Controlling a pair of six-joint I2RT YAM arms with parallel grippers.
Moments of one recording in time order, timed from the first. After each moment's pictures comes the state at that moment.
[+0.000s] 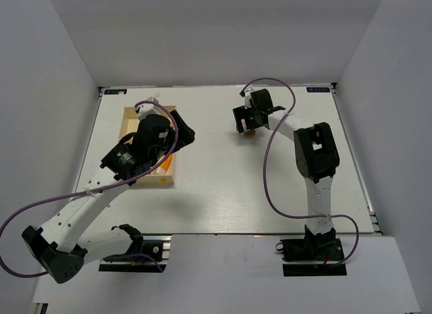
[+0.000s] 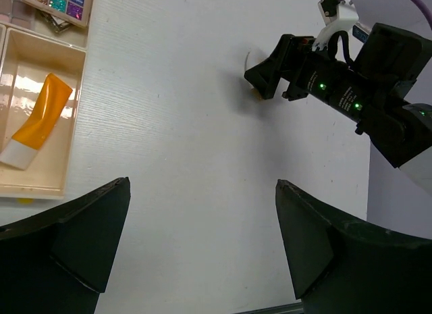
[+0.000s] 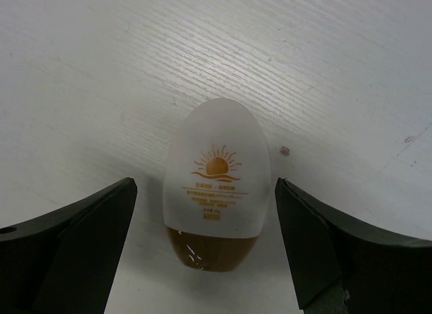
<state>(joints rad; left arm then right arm) -0.66 1.09 1.20 -0.66 -0.36 -0.86 0.38 2.15 1.58 -0.24 -0.12 -0.04</state>
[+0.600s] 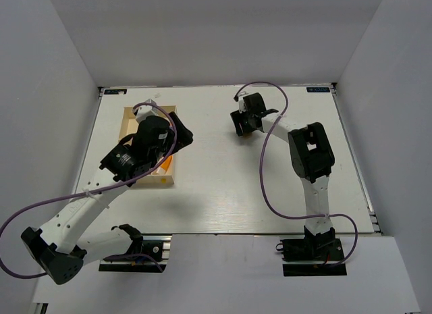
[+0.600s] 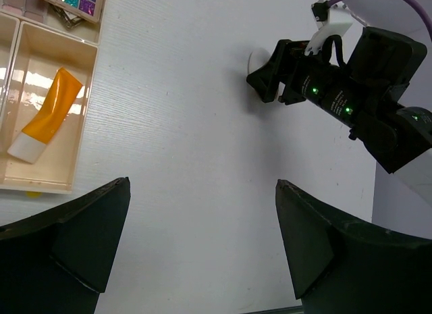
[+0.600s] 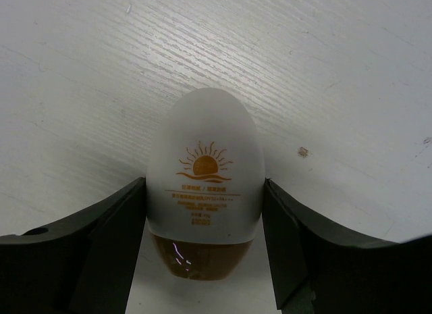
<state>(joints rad) -0.66 1.08 1.19 -0.68 -0.39 -0.88 0.44 2.19 1.58 -0.24 -0.01 -0.07</state>
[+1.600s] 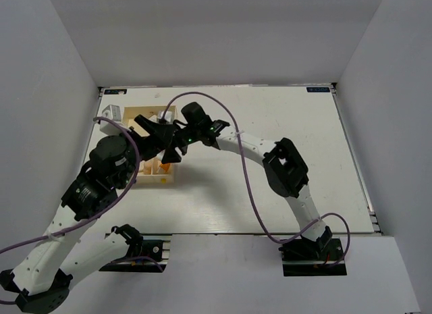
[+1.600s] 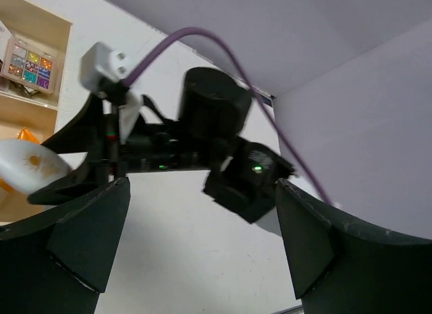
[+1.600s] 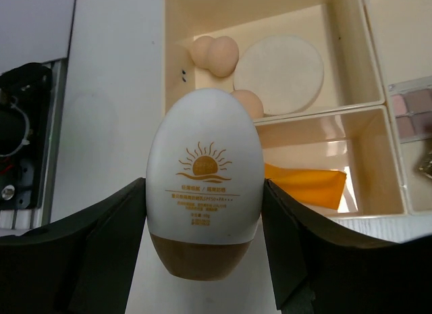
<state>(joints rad) -0.67 0.78 1.14 -0.56 -0.40 -0.84 0.88 2.19 1.84 -0.21 -0.75 -0.14</state>
